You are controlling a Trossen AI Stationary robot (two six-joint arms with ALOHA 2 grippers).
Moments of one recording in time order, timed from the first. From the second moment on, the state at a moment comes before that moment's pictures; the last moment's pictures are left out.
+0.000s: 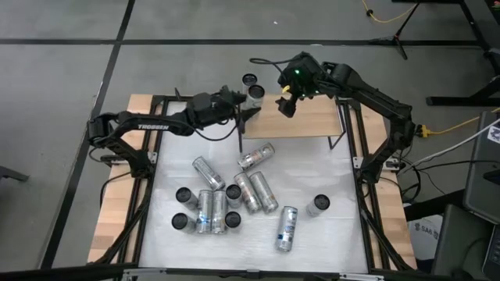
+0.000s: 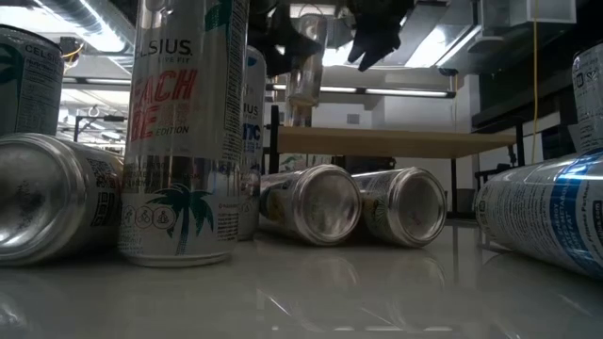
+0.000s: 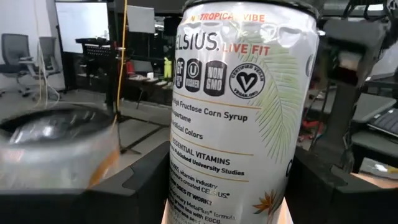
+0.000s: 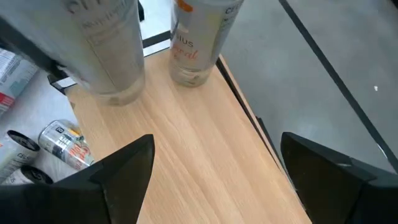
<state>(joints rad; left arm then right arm) 0.38 1.50 0.86 0.70 -0.04 -0.08 -0.44 1.66 1.89 -1.09 0.09 -0.11</state>
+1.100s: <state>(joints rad) 0.45 1.61 0.75 0.95 0.04 -0.05 -0.44 1.75 1.89 -0.91 0.09 -0.08</state>
